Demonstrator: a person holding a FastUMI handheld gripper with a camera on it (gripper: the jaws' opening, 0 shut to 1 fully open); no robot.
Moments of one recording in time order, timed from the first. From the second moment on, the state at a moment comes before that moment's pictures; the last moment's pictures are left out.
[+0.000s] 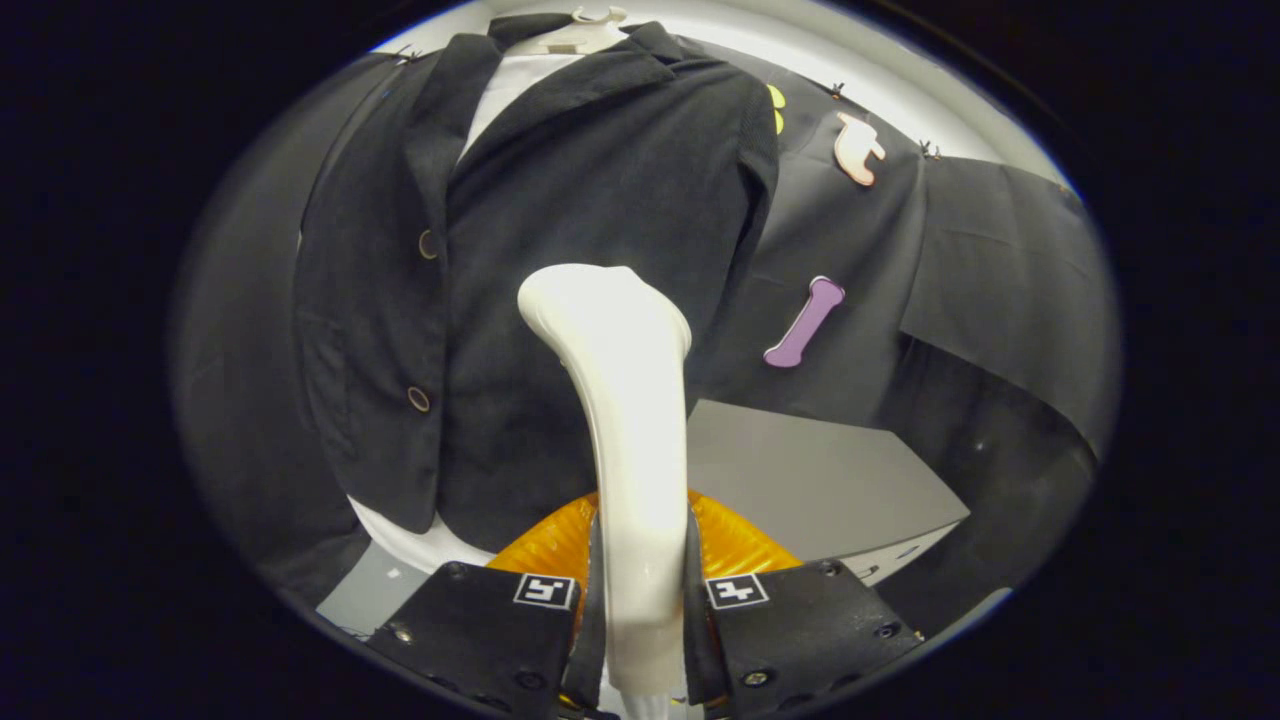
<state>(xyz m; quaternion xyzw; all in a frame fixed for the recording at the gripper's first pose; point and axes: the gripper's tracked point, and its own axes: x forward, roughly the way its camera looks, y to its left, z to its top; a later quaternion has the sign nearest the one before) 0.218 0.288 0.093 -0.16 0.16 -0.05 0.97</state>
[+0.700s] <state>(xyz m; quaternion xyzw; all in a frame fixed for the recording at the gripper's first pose) 0.218 0.283 0.041 -0.19 0.20 -0.06 0.96</state>
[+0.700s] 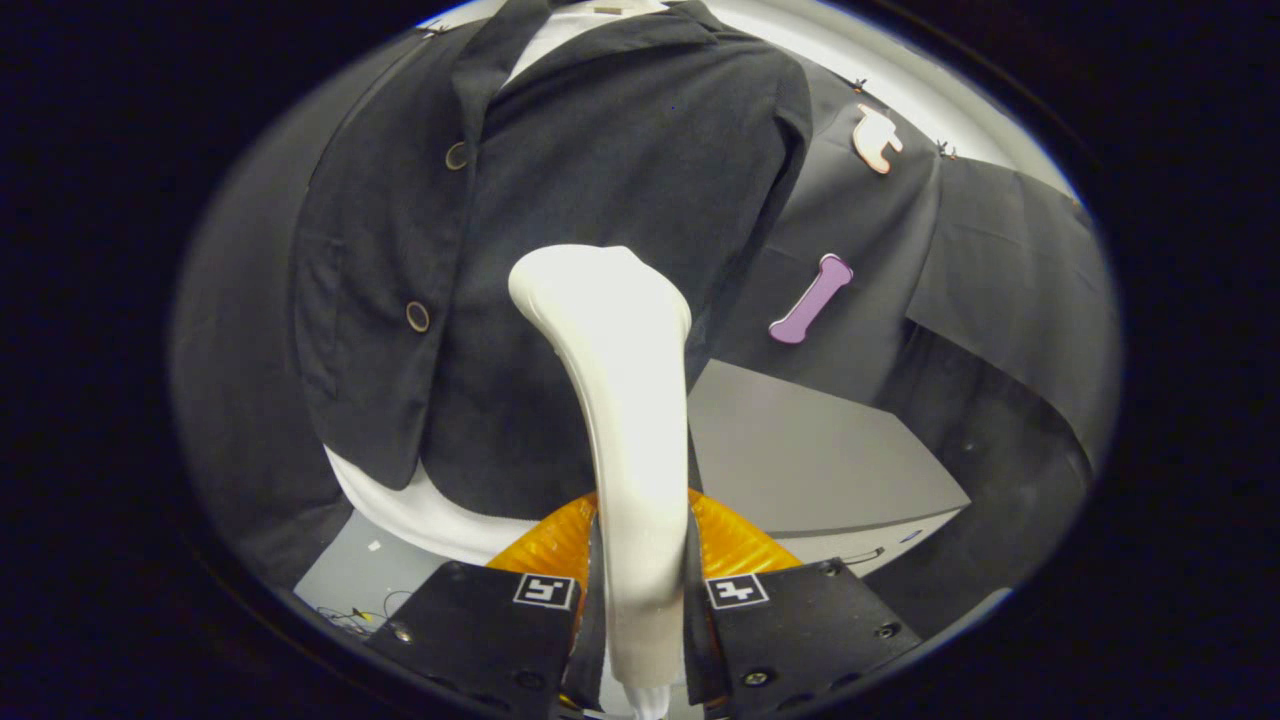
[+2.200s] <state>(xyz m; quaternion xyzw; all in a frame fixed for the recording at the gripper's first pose) 0.200 0.263 -0.110 -0.22 0.33 -0.07 0.92</state>
